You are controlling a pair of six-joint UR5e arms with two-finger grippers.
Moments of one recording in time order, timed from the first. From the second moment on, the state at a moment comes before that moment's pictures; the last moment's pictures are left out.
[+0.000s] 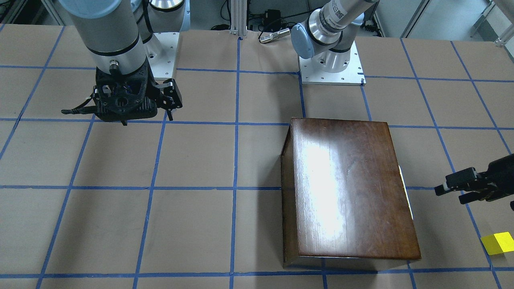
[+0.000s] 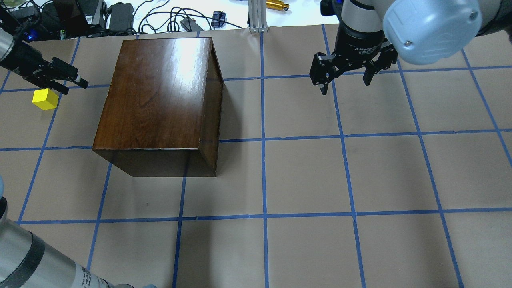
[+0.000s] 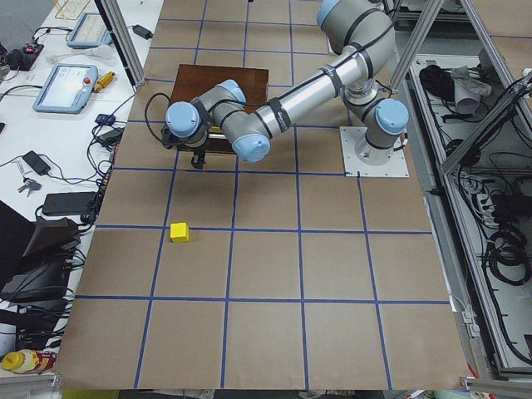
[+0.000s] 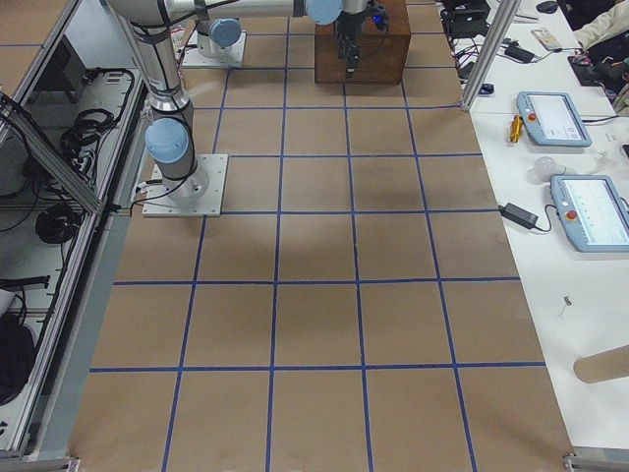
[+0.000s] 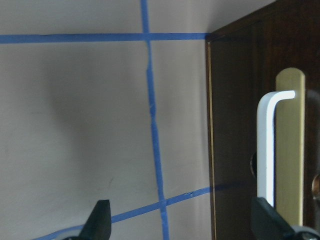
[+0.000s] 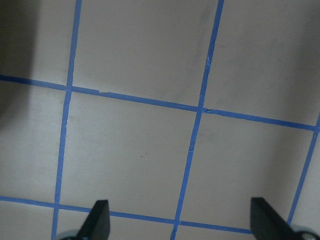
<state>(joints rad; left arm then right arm) -1.03 -2.06 -1.34 -1.54 1.21 0.70 1.70 -1.45 1.48 -1.58 -1.60 -0.05</state>
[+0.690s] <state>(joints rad) -1.07 -2.09 -1.38 -1.59 1.20 0.70 1.70 -1.45 1.48 -1.58 -1.60 -0.05</state>
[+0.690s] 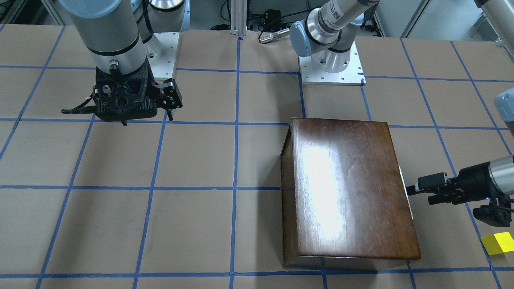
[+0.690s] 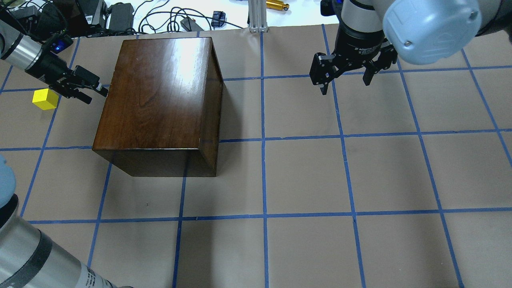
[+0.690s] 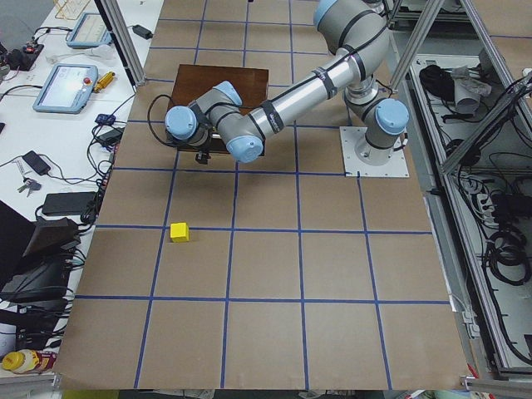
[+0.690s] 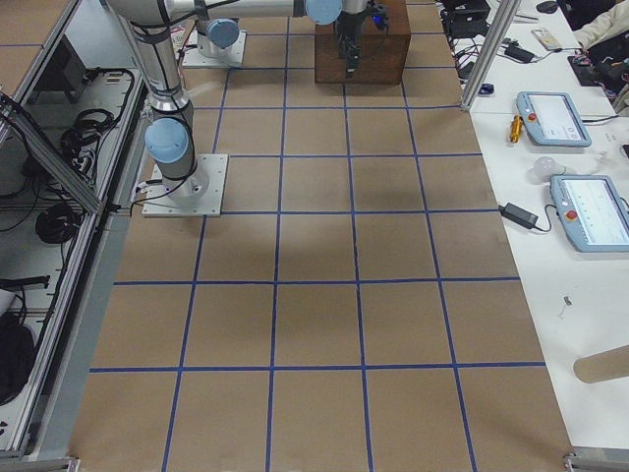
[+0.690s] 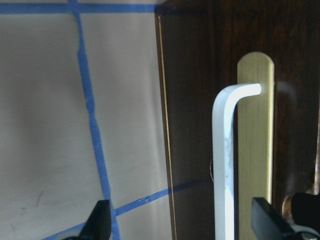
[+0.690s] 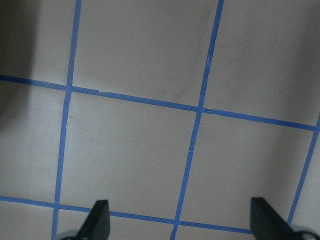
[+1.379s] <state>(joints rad) -1.08 -2.13 -1.38 -1.58 1.20 0.69 1.70 -1.45 1.48 -1.58 -1.60 -0.05</state>
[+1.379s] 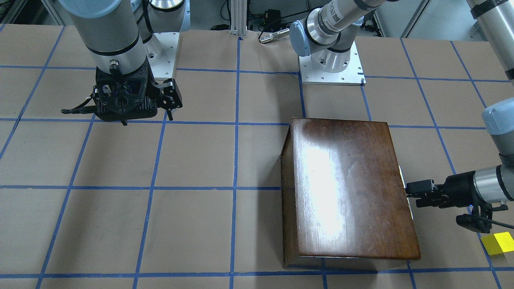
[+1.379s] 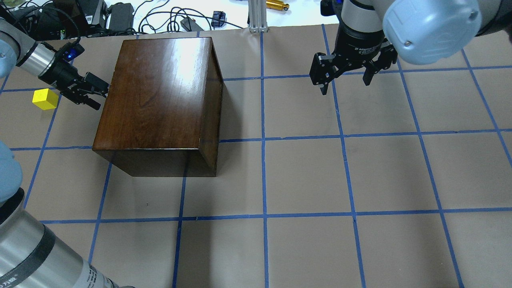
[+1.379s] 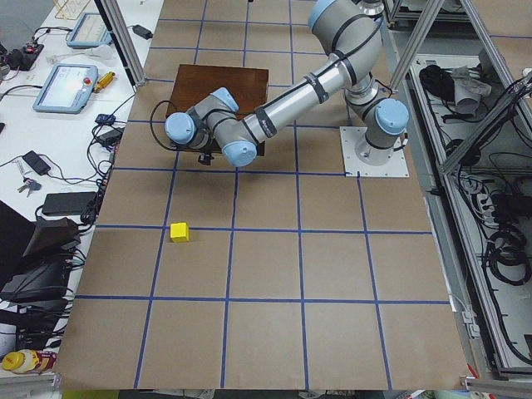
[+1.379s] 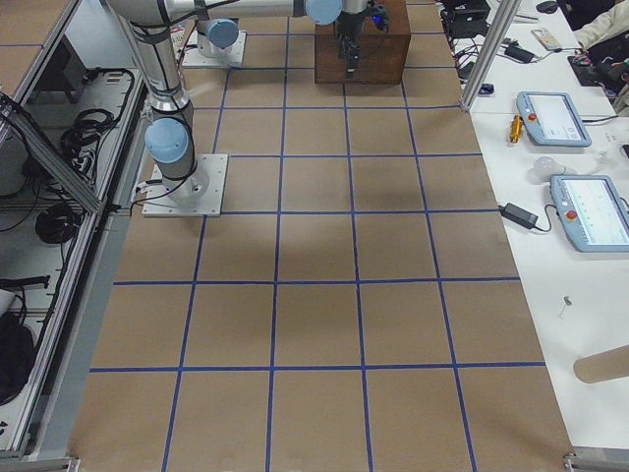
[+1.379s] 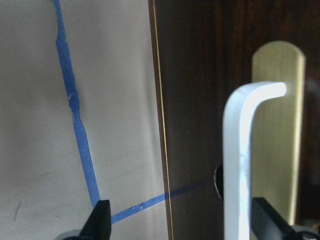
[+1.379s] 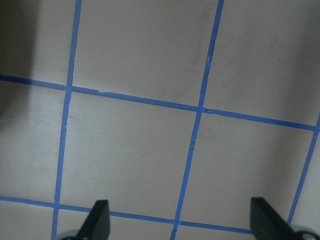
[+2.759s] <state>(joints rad) -0.93 -2.14 -1.37 -1.58 1.31 0.70 1.70 -1.45 1.48 -1.58 -1.60 -0.05</state>
